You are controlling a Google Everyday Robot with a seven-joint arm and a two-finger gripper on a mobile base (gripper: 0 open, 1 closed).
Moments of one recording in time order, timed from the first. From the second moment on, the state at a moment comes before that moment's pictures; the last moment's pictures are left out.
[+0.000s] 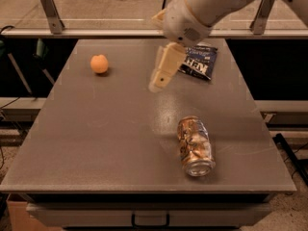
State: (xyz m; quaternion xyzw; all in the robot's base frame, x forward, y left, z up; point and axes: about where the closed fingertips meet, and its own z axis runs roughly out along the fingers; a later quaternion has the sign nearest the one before) arm 0.558 -0.006 0.970 -0.70 0.63 0.10 0.32
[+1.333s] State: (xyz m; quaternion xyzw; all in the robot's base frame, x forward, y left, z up) arm 0.615 0.116 0.974 -0.64 0.64 0.15 0.40
